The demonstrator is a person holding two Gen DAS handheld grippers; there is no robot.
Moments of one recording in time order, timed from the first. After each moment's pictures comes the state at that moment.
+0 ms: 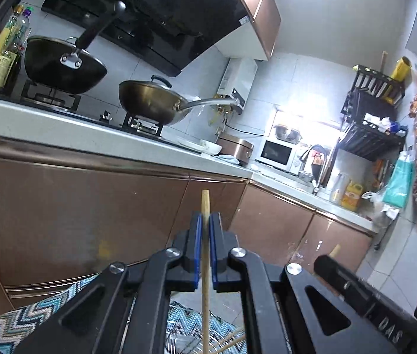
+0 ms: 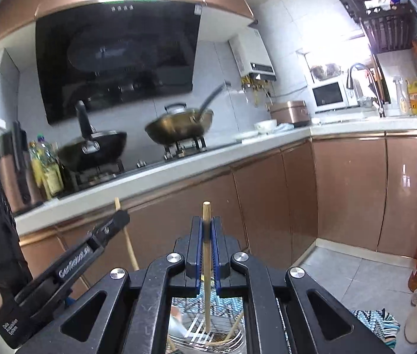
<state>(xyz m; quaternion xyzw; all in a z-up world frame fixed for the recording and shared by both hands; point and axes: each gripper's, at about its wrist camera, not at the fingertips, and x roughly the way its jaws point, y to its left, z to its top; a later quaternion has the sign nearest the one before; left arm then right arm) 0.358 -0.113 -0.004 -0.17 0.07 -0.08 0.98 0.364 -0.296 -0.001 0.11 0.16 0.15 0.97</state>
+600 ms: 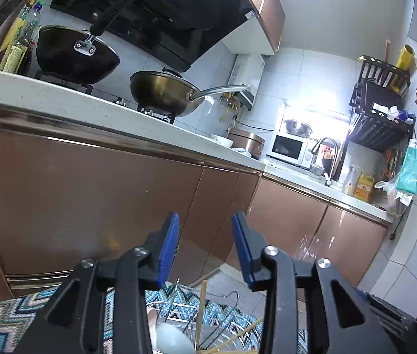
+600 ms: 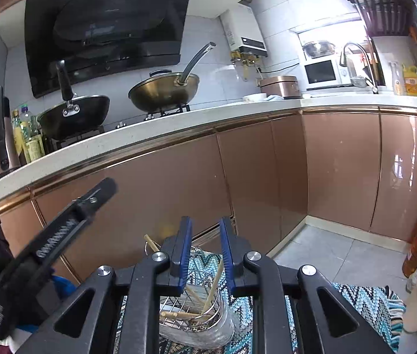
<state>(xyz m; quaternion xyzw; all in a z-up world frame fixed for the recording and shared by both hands) 0.349 -0.110 -0.049 -0.16 0.07 -0.06 0.98 0.358 -0.305 -0.056 0.10 0.21 0.13 0.96</state>
